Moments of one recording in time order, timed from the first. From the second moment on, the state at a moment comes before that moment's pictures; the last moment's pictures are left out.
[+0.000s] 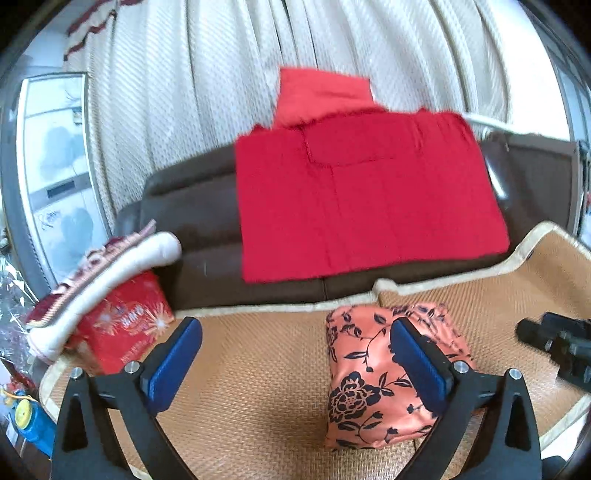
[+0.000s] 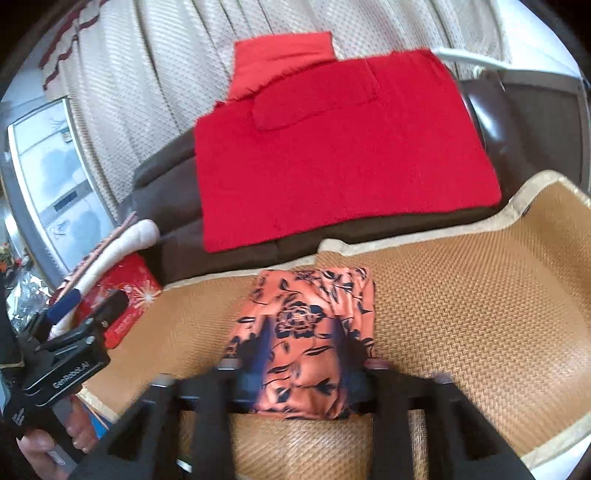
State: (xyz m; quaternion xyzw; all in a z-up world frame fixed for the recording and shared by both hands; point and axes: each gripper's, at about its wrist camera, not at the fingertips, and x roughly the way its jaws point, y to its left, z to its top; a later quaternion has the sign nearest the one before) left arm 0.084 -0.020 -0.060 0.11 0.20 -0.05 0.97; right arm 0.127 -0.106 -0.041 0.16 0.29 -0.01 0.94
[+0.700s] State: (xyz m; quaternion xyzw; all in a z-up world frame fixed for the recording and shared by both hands) left arm -0.006 0.039 0.007 0.05 0.15 -0.02 0.99; right arm 0.036 -0.040 0.050 0.09 0.22 -0.05 0.97
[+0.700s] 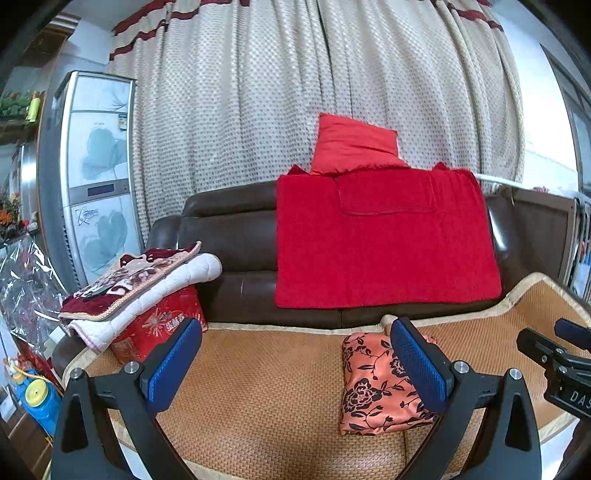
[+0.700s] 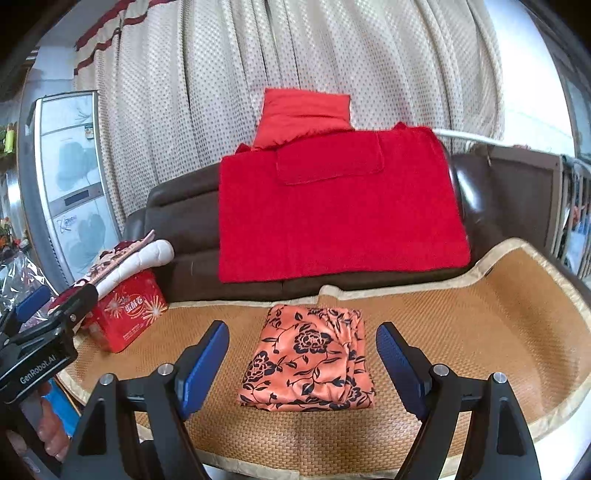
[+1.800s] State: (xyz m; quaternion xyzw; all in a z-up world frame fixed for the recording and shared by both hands) left arm -0.021 0.046 0.019 0.05 0.14 -0.01 0.99; right arm 0.018 -0.024 0.068 0.07 0.22 -0.05 0.97
